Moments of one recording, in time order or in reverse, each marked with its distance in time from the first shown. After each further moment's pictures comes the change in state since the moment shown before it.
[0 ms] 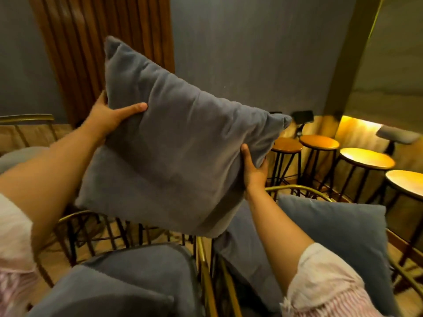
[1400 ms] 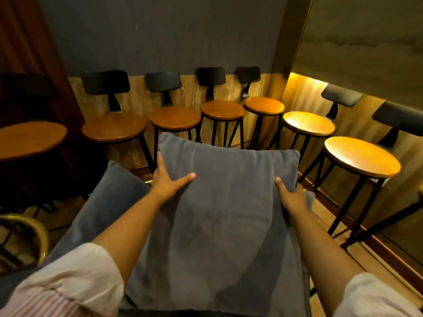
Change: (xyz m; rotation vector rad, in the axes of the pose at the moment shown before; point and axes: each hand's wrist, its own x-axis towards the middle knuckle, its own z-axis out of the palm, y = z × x) left_hand -0.077 -0.147 0.585 0.186 -0.558 -0.311; right_hand 0.347 0.099 -0.407 -0.649 0.202 0.292
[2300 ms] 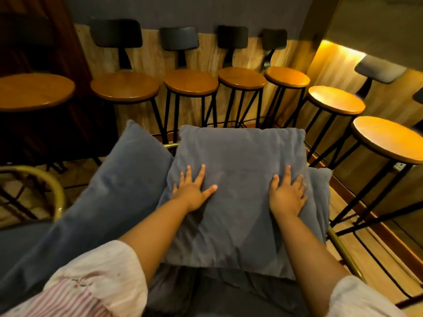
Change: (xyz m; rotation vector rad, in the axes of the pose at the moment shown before) left_hand -0.015 -0.105 0.045 0.584 -0.310 -0.012; right_hand -0.034 0.067 0.097 -0.672 0.102 -0.168
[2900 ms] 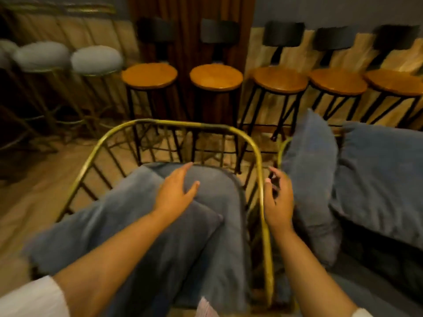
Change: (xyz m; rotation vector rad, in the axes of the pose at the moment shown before) left_hand -0.417 -0.394 -0.158 -0.255 0.610 -0.180; right_hand -0.478 -0.243 0.099 0.773 -0.237 -0.684
